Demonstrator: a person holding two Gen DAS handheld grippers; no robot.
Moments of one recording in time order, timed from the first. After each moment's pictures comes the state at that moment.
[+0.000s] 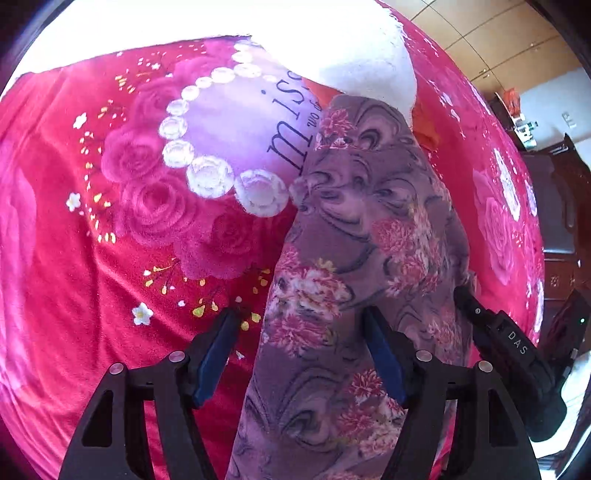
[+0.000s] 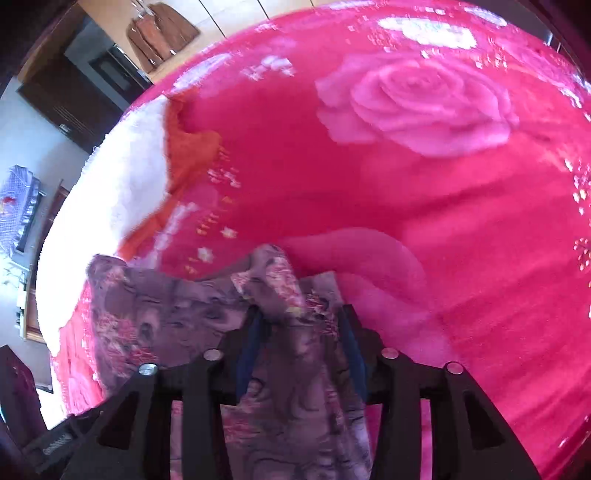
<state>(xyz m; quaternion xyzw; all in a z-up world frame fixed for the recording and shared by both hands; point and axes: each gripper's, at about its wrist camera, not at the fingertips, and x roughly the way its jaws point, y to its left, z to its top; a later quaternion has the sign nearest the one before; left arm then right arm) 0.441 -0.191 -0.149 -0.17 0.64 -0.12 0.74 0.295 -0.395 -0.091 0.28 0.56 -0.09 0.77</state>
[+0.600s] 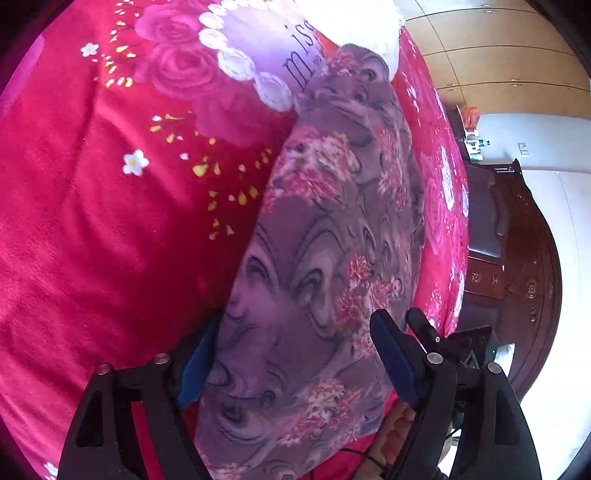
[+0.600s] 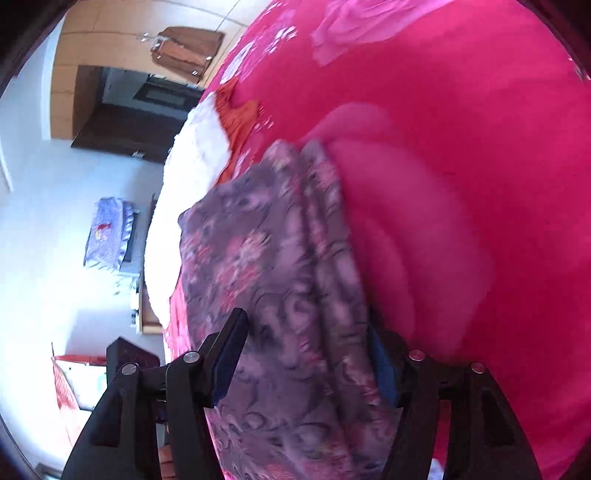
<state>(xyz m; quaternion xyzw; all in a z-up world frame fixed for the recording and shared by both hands) 0.406 -0.150 -0.182 -0.30 0.66 -0.22 0.66 0.206 -0.409 -0.105 0.47 0.52 0.08 0.71</state>
